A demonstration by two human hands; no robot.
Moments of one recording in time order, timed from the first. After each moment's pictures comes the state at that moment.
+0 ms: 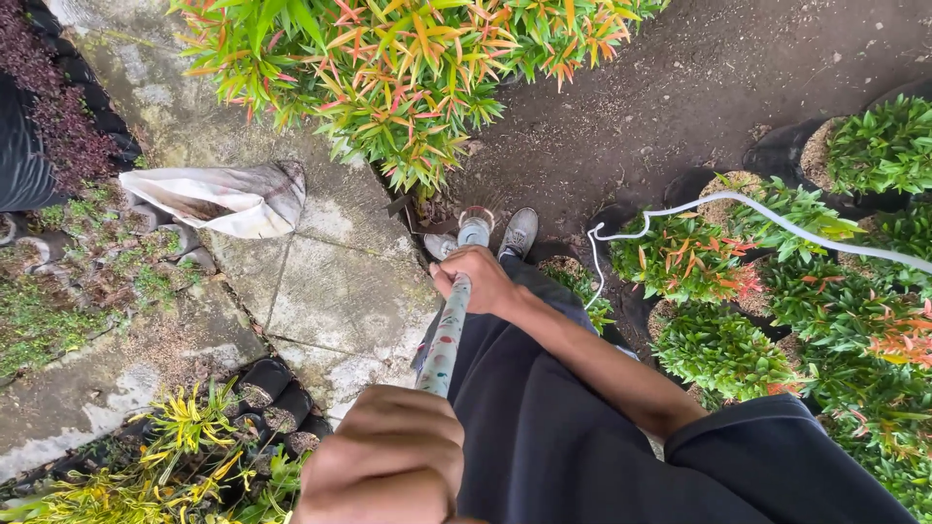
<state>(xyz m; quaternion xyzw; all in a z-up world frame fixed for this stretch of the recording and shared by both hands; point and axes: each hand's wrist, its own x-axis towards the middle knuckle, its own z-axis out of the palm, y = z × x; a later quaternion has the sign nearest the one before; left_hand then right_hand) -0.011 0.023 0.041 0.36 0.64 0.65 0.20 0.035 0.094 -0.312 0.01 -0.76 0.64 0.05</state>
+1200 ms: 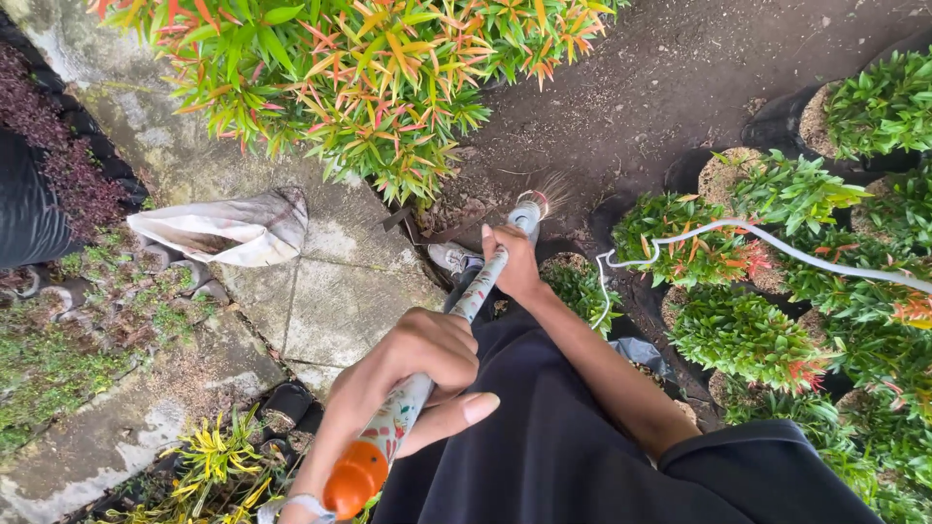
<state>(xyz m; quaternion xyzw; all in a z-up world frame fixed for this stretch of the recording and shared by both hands) -0.056 0.035 -0.013 0.46 0.50 0.56 0.47 0.064 0.113 -0.395 -0.22 -0.80 0.52 0.21</state>
